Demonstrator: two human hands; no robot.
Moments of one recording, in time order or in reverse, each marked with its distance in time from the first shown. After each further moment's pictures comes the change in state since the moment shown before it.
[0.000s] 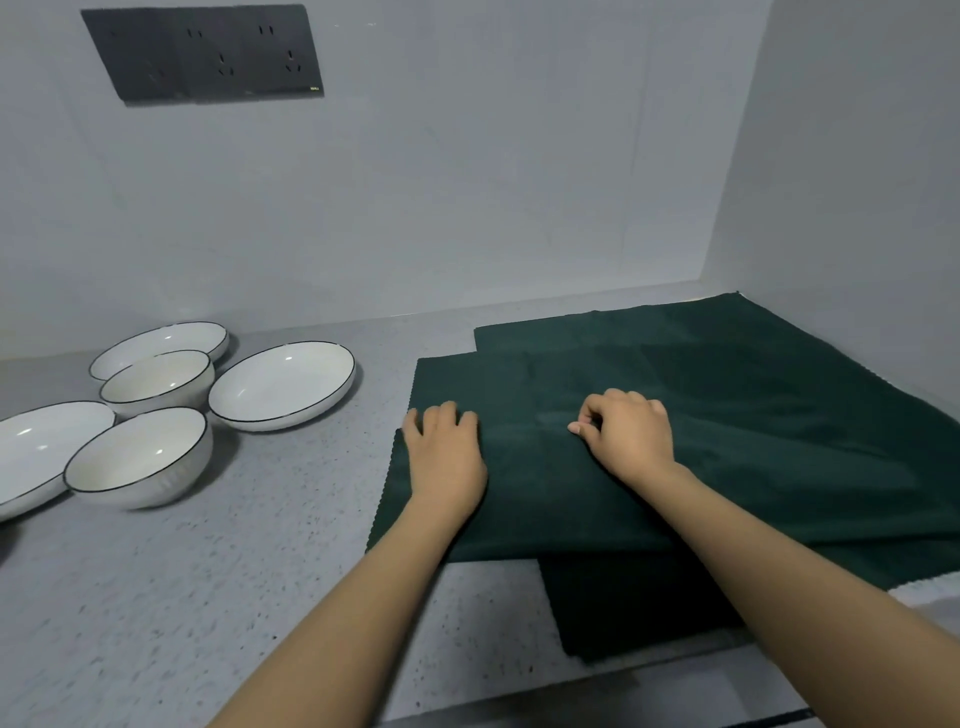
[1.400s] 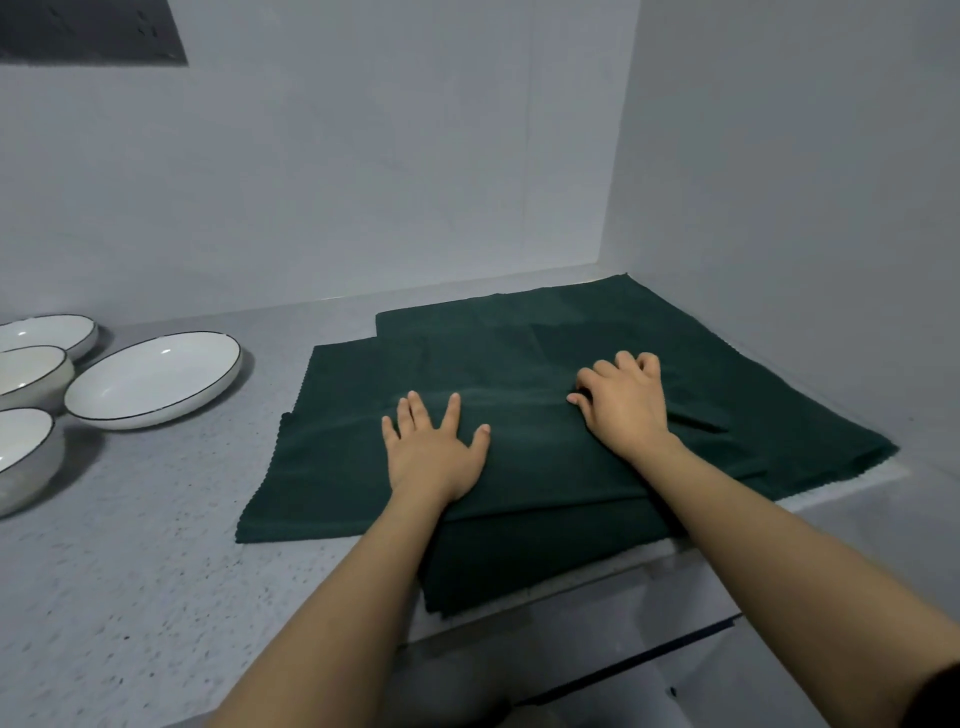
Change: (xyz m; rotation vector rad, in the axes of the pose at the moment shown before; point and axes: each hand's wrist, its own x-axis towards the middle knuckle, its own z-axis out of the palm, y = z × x) left_hand -0.015 0.095 0.010 0.009 -0.400 -0.024; right_hand -0.022 0.113 -0.031 -0.426 0.179 -0.083
